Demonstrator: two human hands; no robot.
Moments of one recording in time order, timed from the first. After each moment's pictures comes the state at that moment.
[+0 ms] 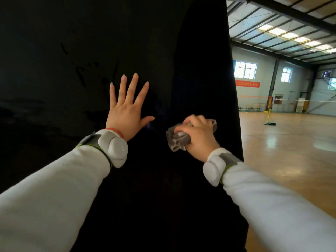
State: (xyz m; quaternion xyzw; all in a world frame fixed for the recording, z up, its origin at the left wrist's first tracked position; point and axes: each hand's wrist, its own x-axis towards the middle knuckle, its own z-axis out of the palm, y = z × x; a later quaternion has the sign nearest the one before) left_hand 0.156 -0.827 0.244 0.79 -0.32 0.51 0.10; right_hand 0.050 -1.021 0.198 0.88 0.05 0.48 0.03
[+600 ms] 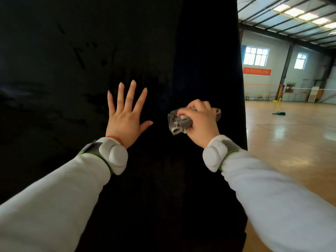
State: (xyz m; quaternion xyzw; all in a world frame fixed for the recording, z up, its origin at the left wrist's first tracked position) left_hand 0.156 -0.824 0.189 0.81 -0.31 0.48 0.10; right_hand 0.053 -1.017 0.193 0.87 0.02 0.49 -0.03
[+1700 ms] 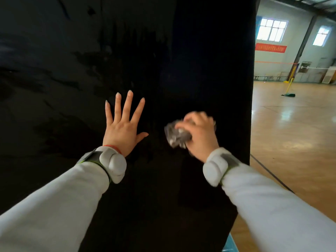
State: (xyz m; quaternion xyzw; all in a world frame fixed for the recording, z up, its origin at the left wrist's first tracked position) left_hand 0.142 -0.817 0.085 0.86 -0.30 0.42 0.05; right_hand 0.030 -1.022 0.093 0.88 0.07 0.46 -0.02
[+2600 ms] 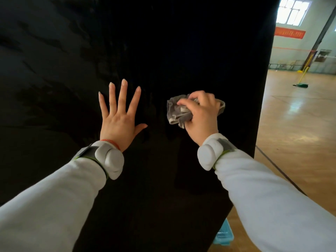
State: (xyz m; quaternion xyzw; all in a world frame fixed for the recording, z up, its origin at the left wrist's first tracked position) left_hand 0.133 -0.827 0.037 0.87 -0.26 0.41 0.08; right_hand 0.048 -1.030 0.064 0.85 0.03 0.53 -0.05
